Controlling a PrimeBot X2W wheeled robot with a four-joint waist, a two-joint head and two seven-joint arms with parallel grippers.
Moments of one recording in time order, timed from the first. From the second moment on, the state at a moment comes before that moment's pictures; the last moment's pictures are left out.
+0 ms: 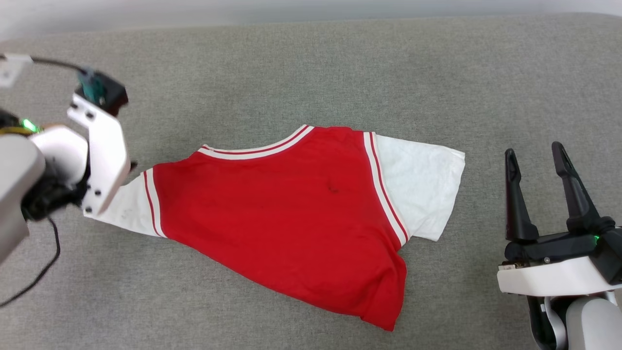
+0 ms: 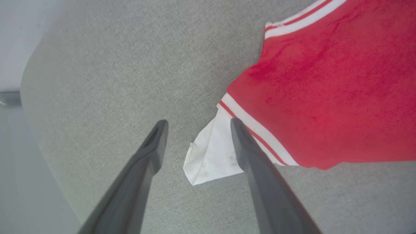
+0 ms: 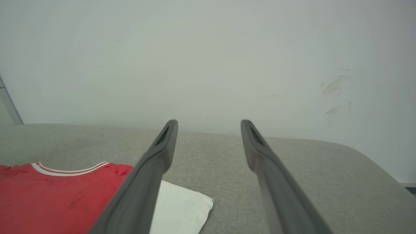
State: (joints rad) left arm -1.12 0.91 -1.22 0.34 -1.00 -0.07 0.66; right arm -0.14 -0.05 -0.03 -0.07 0.06 0.13 -0.26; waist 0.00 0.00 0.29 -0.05
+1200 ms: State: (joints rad) left arm -1.20 0.77 -1.26 0.39 -0.96 -0.13 0.84; right arm -0.20 -0.05 0.00 -0.10 0.08 0.13 -0.26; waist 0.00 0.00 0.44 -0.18
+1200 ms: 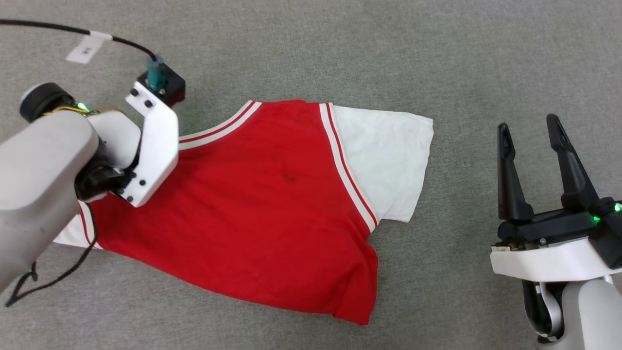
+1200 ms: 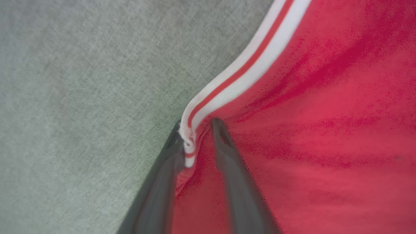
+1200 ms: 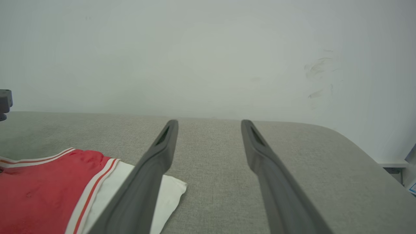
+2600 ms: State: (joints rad) left arm -1.26 0.58 -1.28 0.54 -0.81 -0.13 0.42; right arm -0.23 -0.05 0.00 -0.10 0.06 0.13 -0.26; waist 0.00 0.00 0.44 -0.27
